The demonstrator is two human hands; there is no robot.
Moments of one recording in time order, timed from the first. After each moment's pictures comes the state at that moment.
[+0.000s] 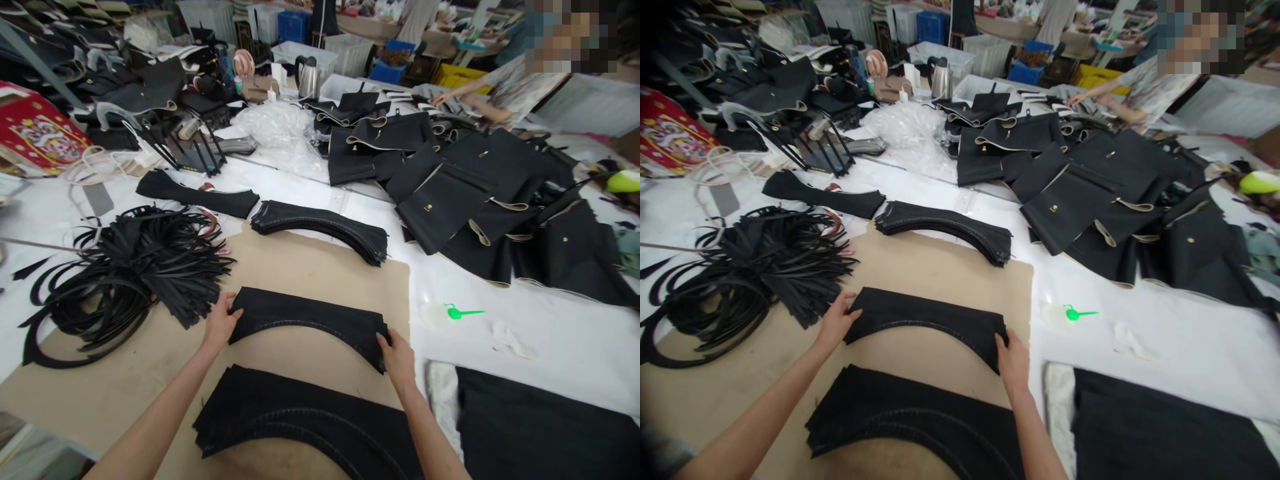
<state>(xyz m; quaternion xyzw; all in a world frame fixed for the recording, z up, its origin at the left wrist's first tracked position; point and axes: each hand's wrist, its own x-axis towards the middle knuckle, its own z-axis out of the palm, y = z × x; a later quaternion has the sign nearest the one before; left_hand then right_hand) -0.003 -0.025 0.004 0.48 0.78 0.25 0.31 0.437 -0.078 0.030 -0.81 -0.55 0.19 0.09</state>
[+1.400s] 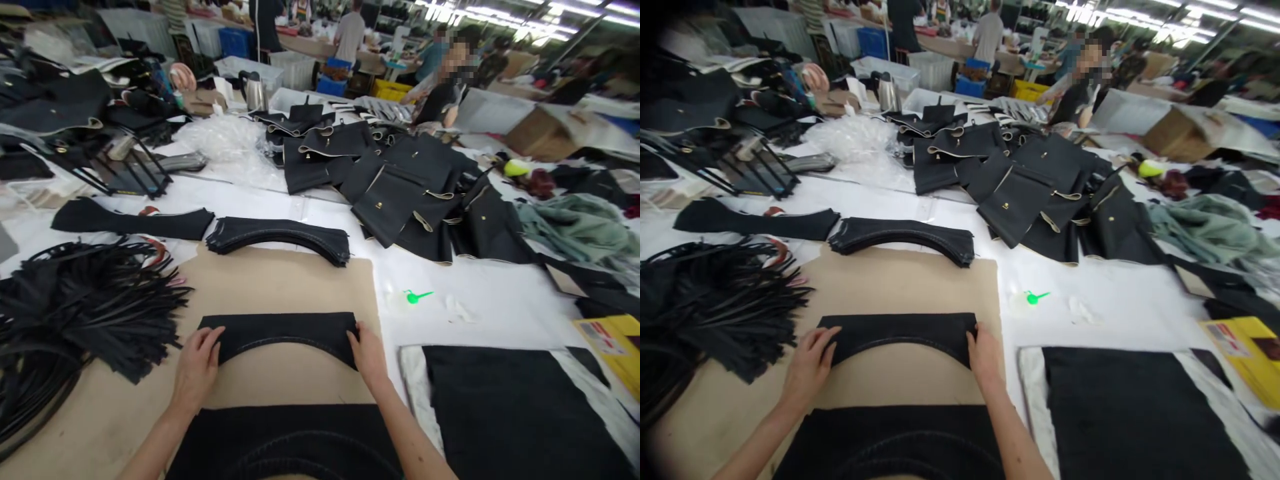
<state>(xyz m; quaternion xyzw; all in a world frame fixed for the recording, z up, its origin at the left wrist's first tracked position) 0.030 -0.037 0.010 0.74 0.62 0.24 0.08 0.423 -0.069 0.041 -0.85 -0.50 0.18 0.06</state>
